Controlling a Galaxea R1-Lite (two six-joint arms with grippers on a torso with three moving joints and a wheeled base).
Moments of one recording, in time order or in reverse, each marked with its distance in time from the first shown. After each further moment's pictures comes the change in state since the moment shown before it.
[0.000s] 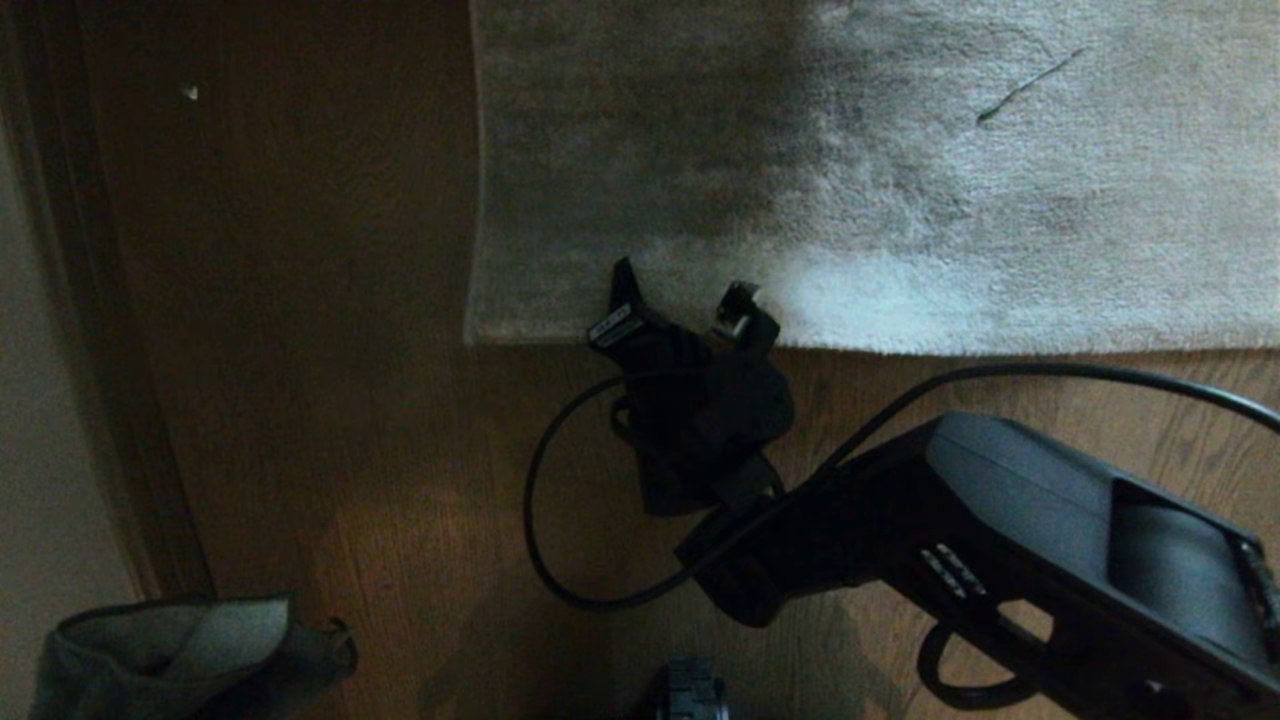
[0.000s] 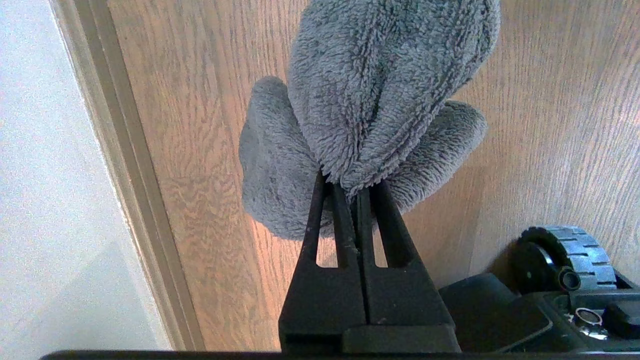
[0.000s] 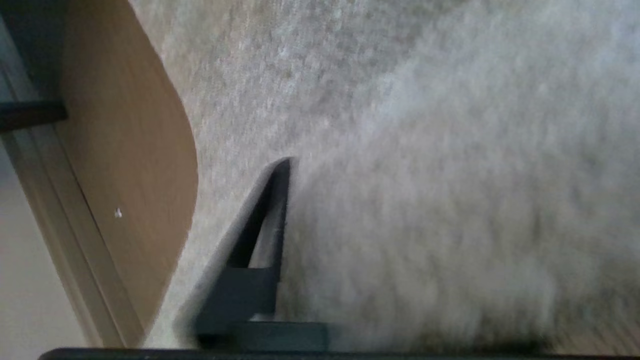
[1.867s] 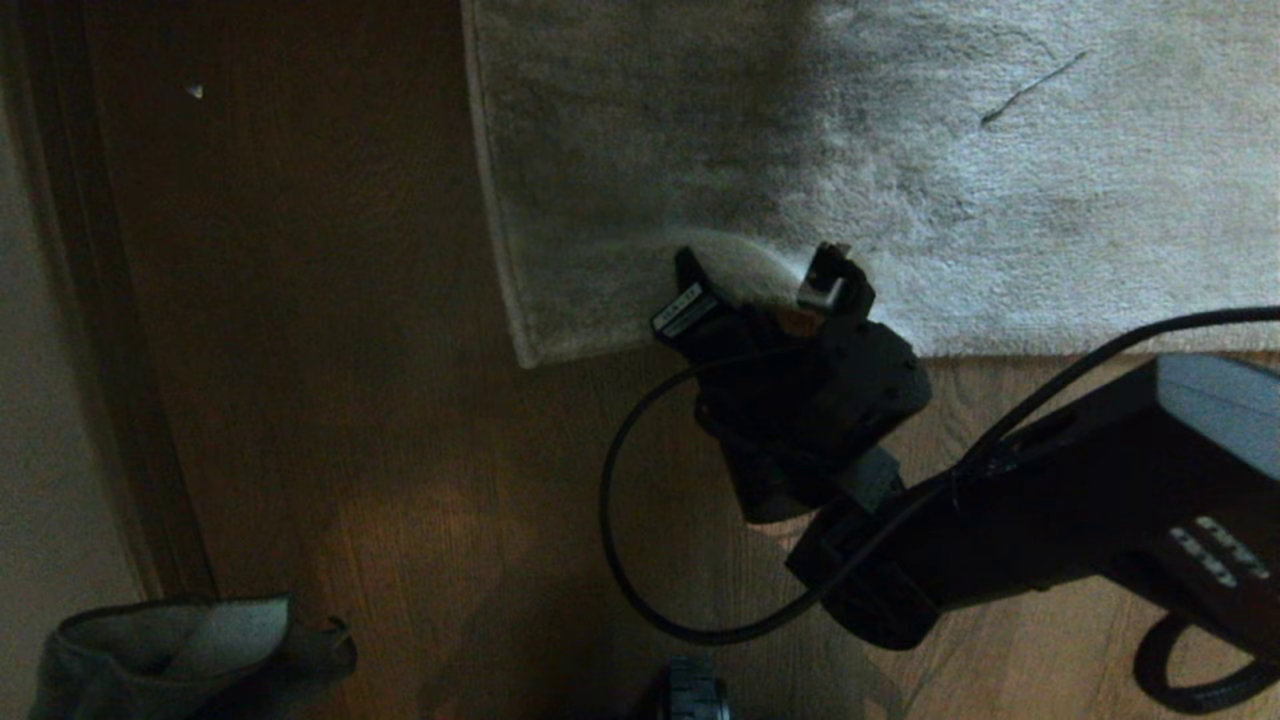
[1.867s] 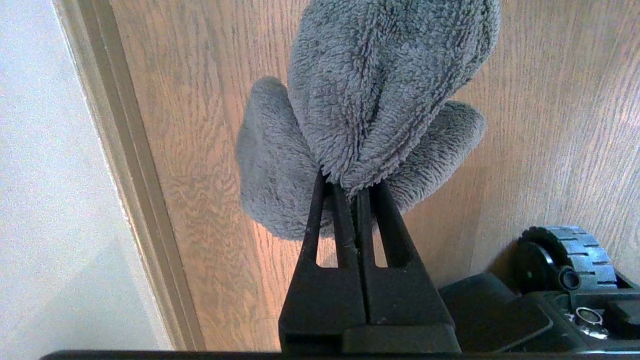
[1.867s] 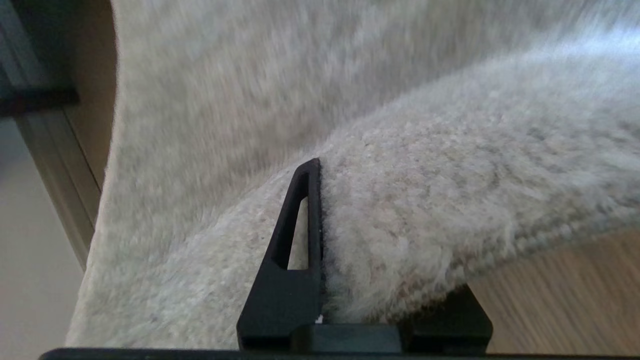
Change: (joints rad) left arm 0.000 0.000 0.000 0.000 0.000 0.000; right arm -0.126 -0.277 0.382 0.001 0.000 0.014
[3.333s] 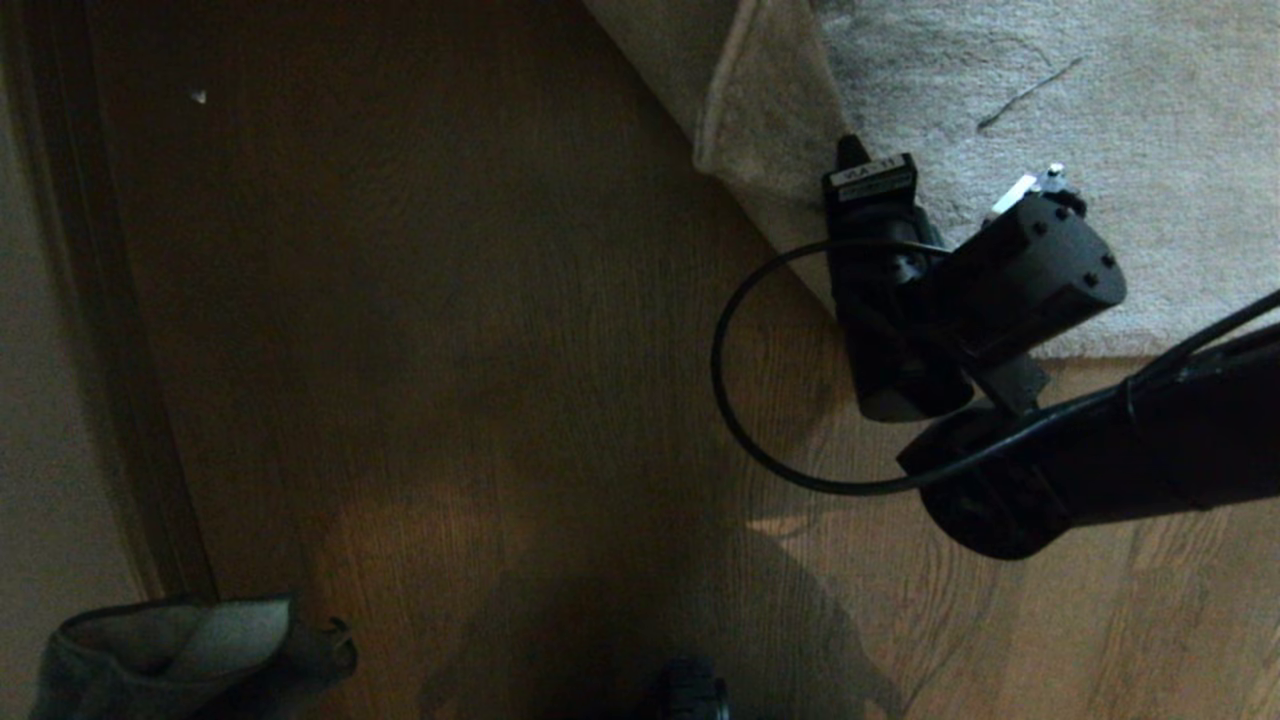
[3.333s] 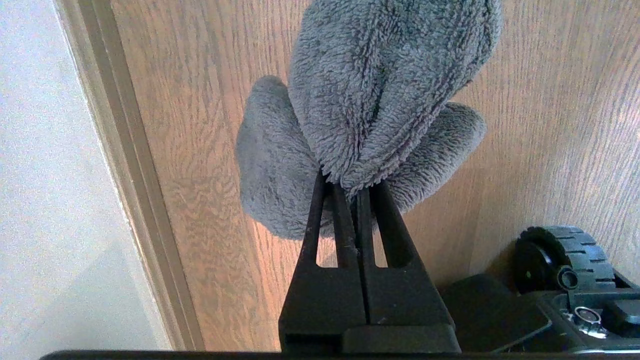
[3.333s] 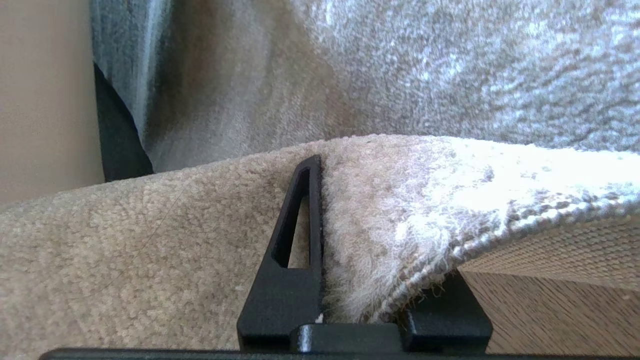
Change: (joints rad) left arm 0.000 0.000 0.000 0.000 0.000 0.000; right arm -0.177 -0.150 0.018 0.004 -0.039 0.375
